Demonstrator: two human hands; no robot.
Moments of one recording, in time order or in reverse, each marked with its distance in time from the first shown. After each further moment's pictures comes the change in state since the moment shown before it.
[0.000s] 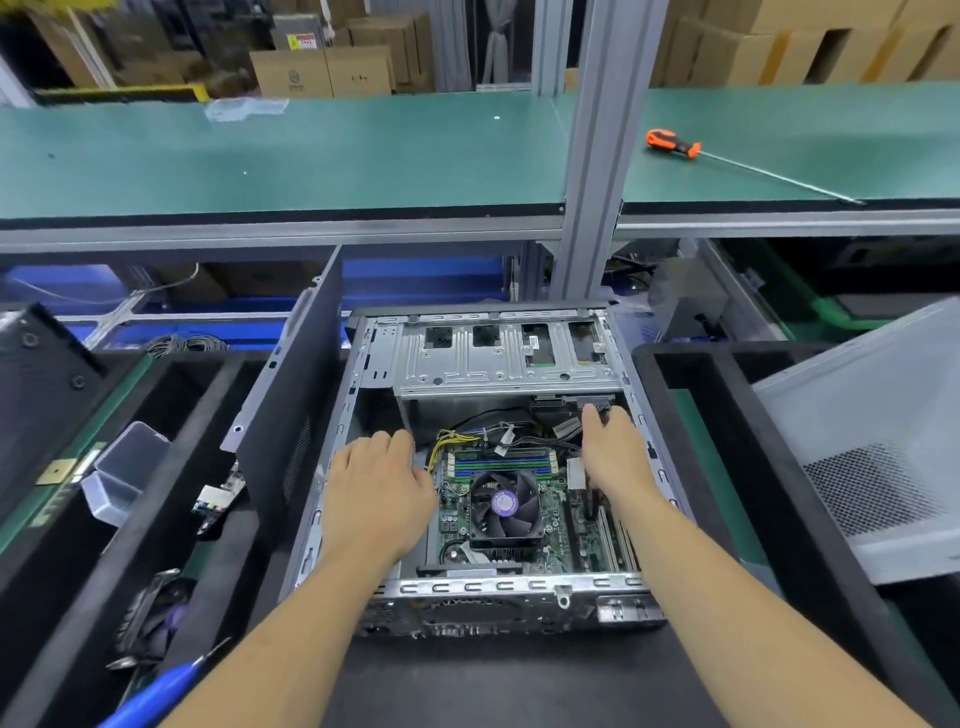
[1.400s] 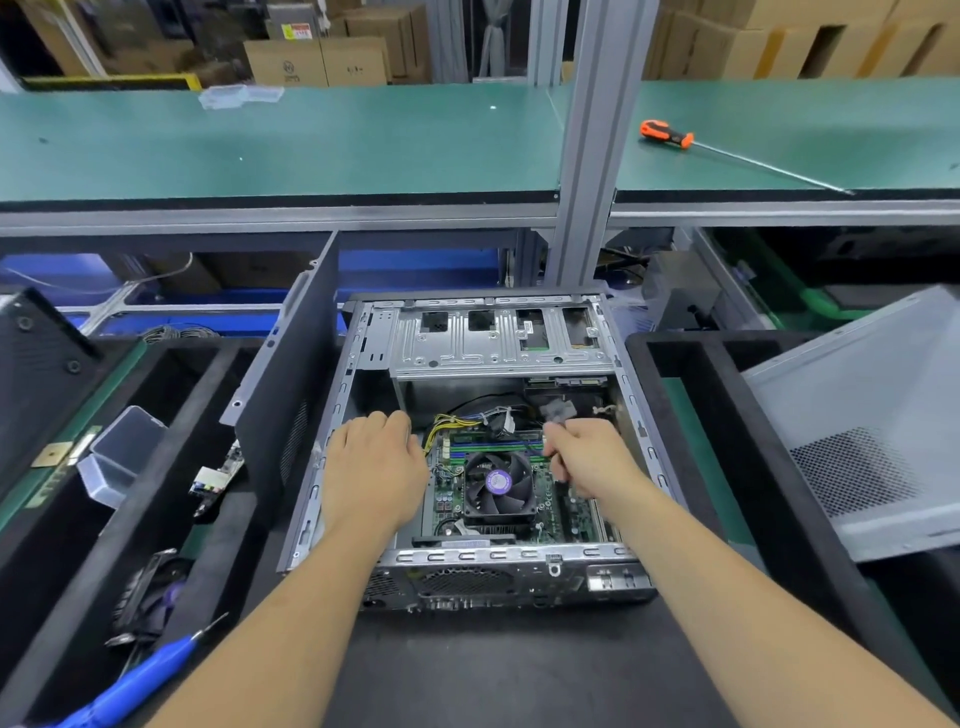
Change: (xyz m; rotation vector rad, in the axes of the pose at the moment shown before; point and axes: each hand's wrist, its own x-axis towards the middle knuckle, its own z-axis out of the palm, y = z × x) left_hand 0.001 0.003 -0.004 0.002 -0.006 -0.004; right_hand -0.029 0.001 -0.006 0.139 -0.251 0.033
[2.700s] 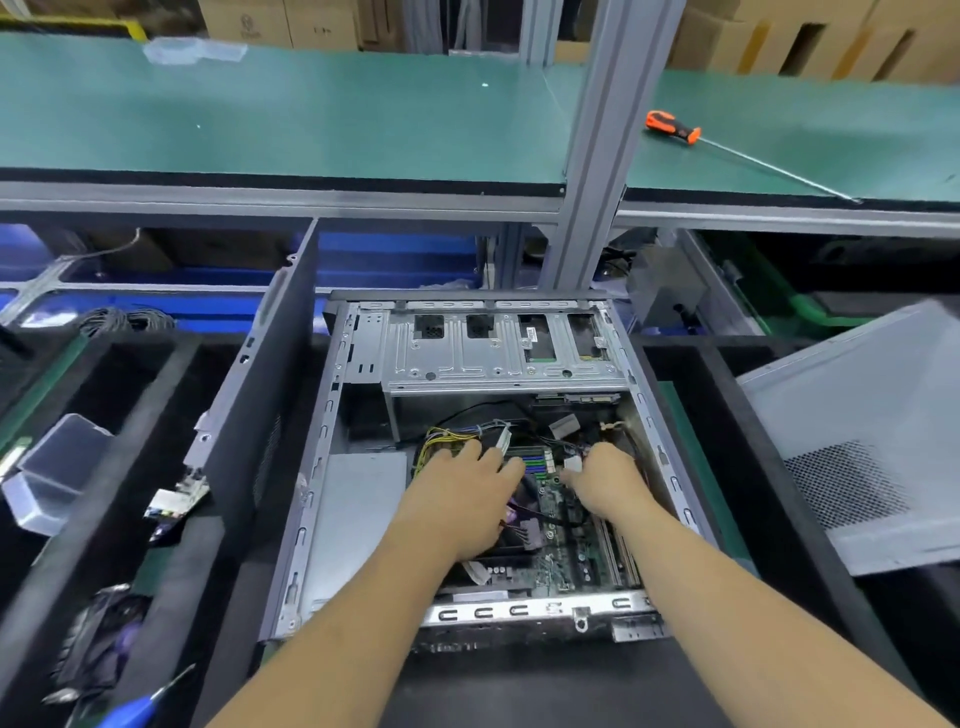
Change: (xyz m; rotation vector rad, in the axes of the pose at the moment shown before) left_hand 0.023 0.051 0.024 0.120 -0.371 0.664; right_hand 0.041 0.016 0.007 -0.723 0.060 0.145
